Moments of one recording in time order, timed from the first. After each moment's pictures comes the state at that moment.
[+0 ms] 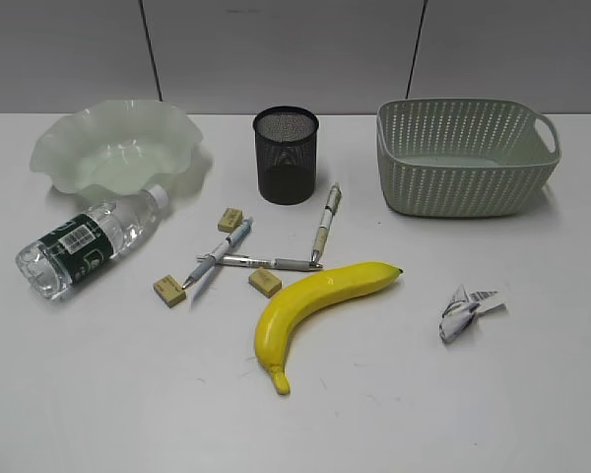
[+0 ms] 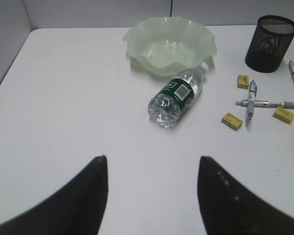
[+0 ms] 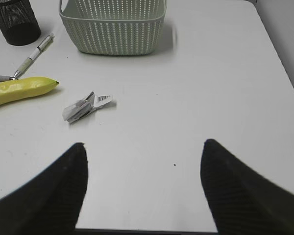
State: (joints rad) left arm -0.05 -0.01 -0.54 -0.02 1.06 -0.03; right arm 0.03 -0.01 -0.51 0.06 1.04 -0.04
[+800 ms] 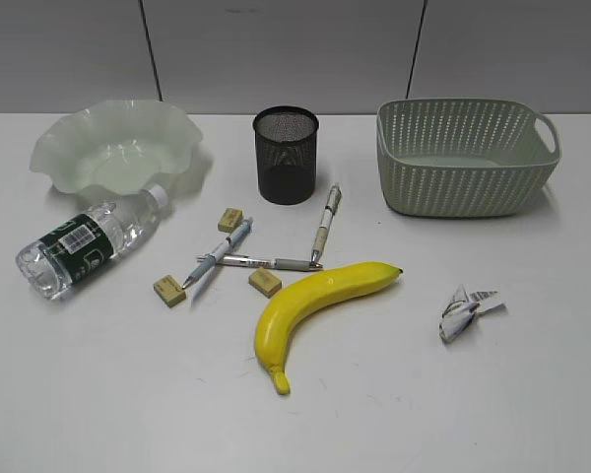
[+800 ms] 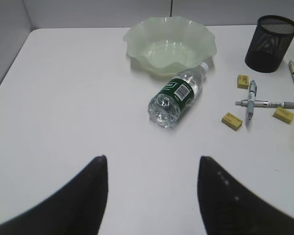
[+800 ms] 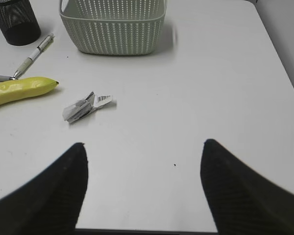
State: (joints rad) left arm -0.05 -0.01 -0.54 -0.02 1.06 -0.03; right arm 0.03 -0.01 -0.51 0.06 1.04 -0.04
